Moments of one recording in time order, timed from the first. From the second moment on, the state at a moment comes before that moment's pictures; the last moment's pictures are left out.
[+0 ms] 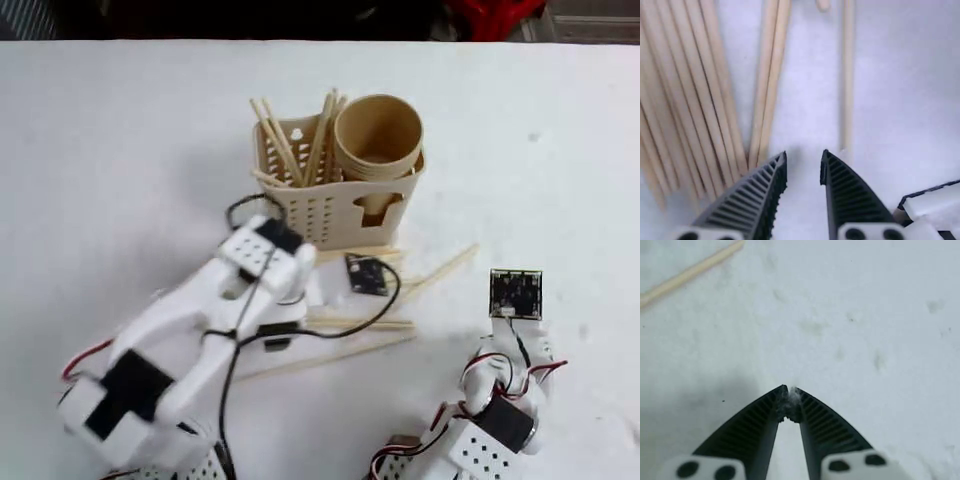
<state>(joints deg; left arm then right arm) 26.6 -2.2 32.9 79.1 -46.4 33.1 -101.5 96.4 61.1 33.6</state>
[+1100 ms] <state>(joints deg) 23.6 -24.6 64.7 60.4 -47.0 33.1 -101.5 96.4 61.1 33.6</state>
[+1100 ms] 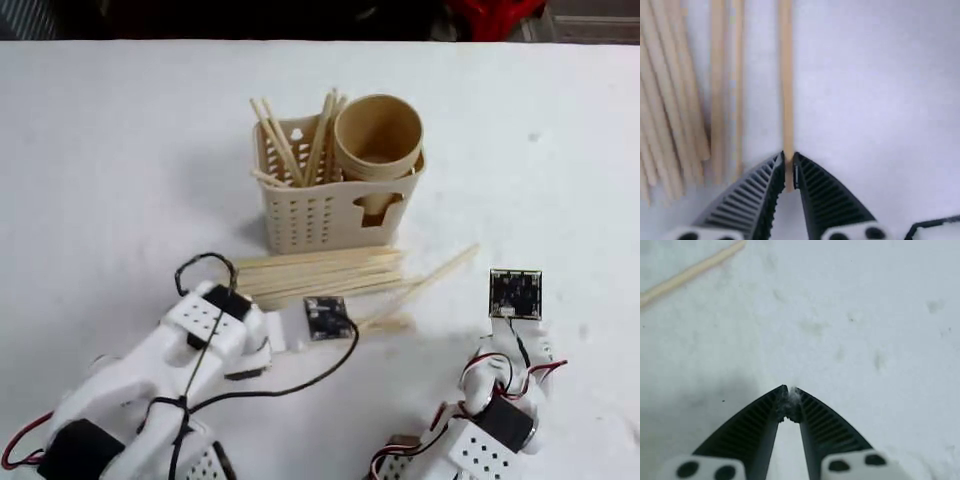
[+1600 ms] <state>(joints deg) 15.6 -25.1 62.8 63.8 -43.8 33.1 -101.5 96.4 61.1 33.6</state>
